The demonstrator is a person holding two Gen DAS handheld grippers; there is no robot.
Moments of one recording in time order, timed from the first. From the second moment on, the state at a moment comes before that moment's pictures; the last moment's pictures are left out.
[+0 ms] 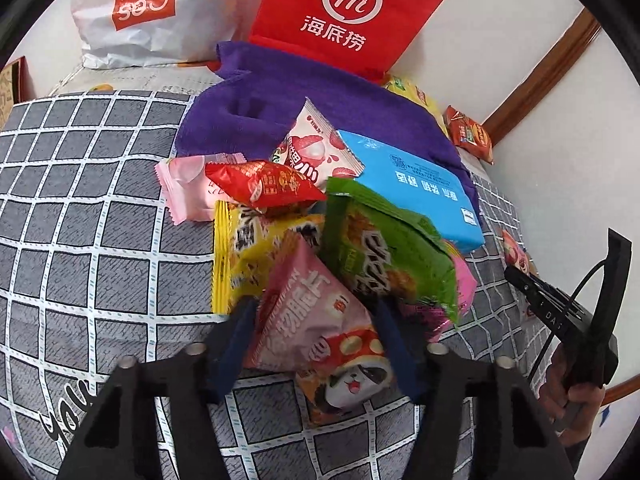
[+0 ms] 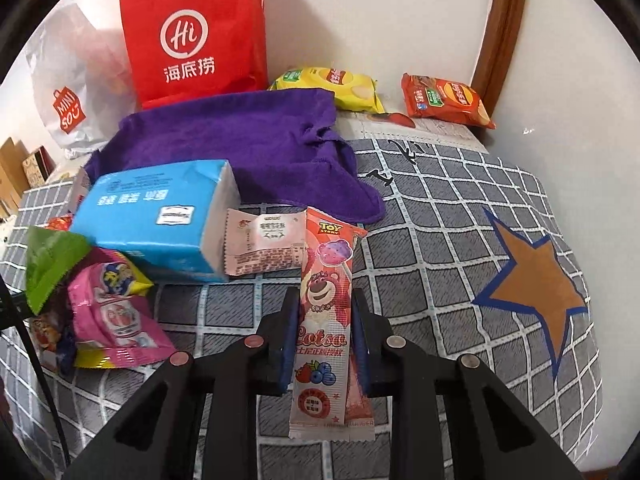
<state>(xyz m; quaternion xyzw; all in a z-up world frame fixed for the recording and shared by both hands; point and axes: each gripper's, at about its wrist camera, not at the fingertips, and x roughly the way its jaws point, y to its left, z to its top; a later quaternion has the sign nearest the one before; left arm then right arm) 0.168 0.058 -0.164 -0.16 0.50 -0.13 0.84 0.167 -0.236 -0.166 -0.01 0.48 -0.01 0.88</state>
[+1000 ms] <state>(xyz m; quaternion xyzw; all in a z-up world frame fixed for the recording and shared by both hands) 0.129 0.081 -0.111 -0.13 0.44 -0.11 0.88 0.138 -0.204 -0.141 0.00 0.45 0.04 0.89</state>
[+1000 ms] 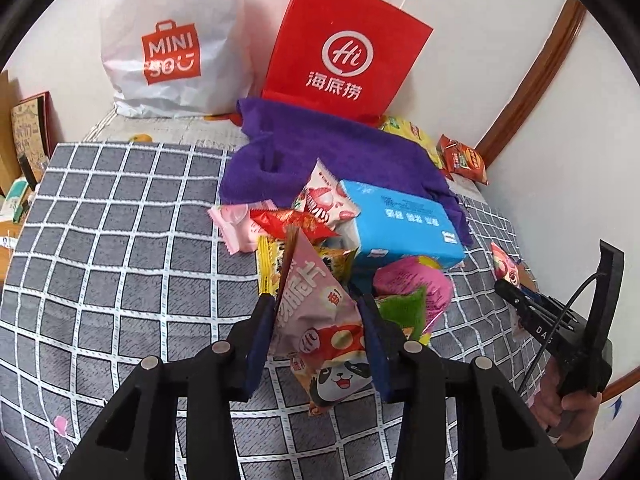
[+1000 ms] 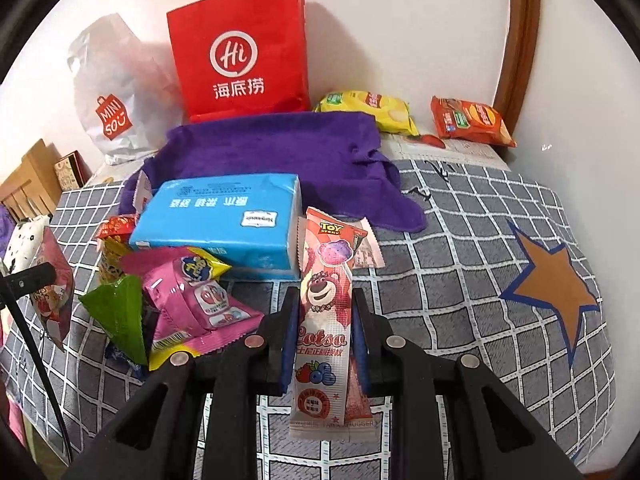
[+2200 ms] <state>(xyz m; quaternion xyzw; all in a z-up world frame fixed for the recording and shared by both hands) 0.228 0.025 -0.024 -0.05 0.39 -0.14 0.91 0.234 -0.172 -0.068 0.00 0.40 0.08 0.91</state>
